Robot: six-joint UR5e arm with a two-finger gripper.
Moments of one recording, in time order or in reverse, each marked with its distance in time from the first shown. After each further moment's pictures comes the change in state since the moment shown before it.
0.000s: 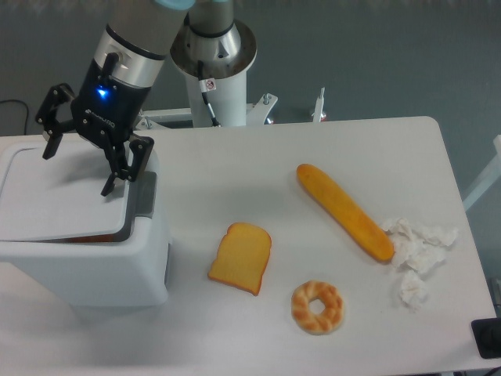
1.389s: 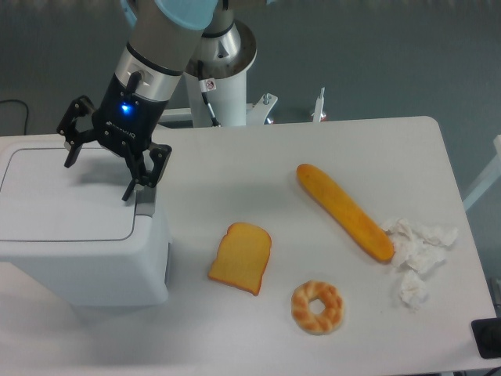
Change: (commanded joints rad) arm 0.014 0.000 -0.023 -0.008 0.002 0.000
